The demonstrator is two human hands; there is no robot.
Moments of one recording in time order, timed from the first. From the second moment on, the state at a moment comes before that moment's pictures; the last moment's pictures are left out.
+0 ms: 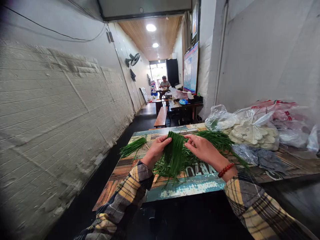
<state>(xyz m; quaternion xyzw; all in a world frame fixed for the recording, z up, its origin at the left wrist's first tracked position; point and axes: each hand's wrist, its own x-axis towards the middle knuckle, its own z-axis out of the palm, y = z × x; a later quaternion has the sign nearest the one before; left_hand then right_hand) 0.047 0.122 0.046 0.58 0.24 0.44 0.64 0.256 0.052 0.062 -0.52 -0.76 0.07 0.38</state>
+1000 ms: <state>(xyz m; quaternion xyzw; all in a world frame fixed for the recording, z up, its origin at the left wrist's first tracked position) 0.020 0.082 0.109 0.79 0.25 0.40 0.39 0.253 0.004 0.096 -0.48 -0.79 -0.08 0.36</state>
